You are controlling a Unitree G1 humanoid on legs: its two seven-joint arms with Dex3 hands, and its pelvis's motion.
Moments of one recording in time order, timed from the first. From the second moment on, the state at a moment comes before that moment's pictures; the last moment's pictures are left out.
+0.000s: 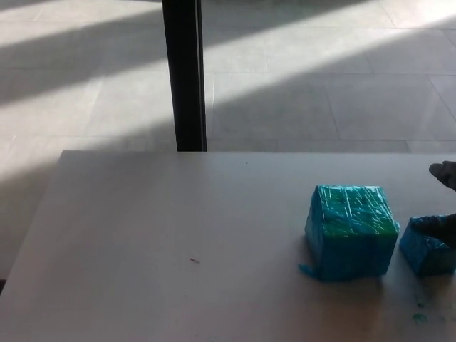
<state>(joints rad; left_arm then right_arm) -0.10 0.77 0.47 0.99 -0.22 0.23 -0.25 -0.81 -0.64 0.39 0.75 -0.24 0.37 0.24</state>
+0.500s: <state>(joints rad) -0.11 0.77 0.47 0.98 -0.22 0.24 -0.24 -0.84 -0.65 0.46 0.75 -0.33 0.35 0.39</state>
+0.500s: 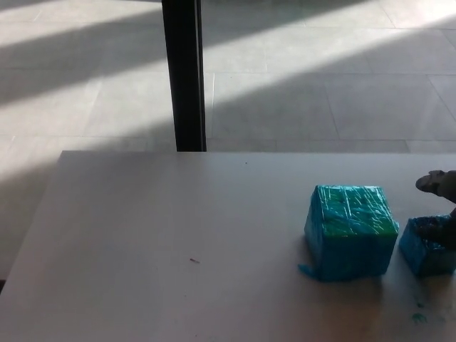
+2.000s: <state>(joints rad) -0.11 0.80 0.47 0.96 -0.22 0.25 -0.25 -0.77 -0.83 0.47 0.52 -0.41 0.26 0.84</state>
